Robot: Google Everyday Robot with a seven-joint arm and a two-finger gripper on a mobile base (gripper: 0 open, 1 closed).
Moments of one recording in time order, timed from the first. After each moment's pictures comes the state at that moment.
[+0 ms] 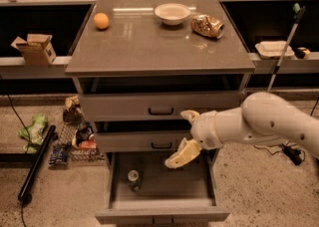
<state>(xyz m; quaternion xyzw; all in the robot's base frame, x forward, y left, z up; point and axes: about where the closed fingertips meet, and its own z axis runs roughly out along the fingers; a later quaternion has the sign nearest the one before) 0.491 -0.044 0.707 -0.52 0.73 0.28 0.36</state>
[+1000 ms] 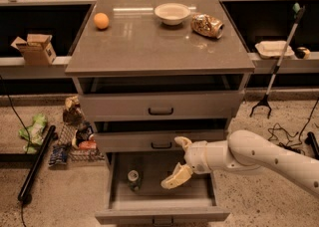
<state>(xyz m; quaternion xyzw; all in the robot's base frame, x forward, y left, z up) 0.489 -0.031 0.572 -0.49 0.71 0.34 0.37</state>
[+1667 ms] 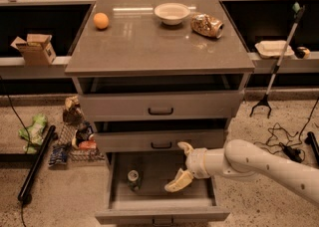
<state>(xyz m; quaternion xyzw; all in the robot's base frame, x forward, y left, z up) 0.506 -0.044 0.510 -0.50 0.72 0.30 0.37</state>
